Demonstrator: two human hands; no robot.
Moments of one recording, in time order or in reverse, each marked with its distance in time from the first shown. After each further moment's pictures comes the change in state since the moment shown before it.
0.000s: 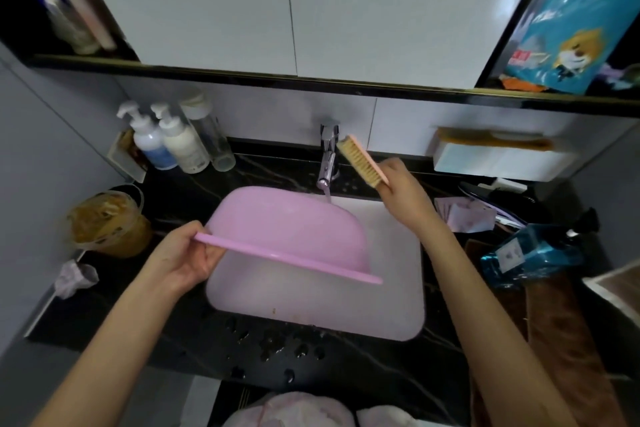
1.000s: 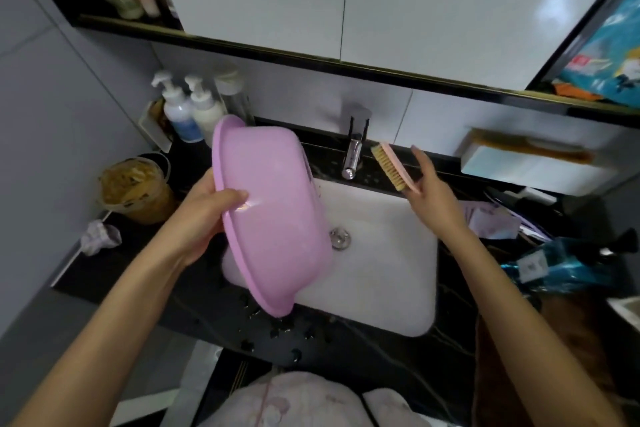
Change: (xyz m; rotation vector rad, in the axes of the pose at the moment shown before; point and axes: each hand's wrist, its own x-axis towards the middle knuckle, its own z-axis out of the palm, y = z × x) left_hand -0.027 0.015 0.000 0.601 -0.276 0.534; right_hand -0.006 0.007 0.007 0.026 -0.028 0.149
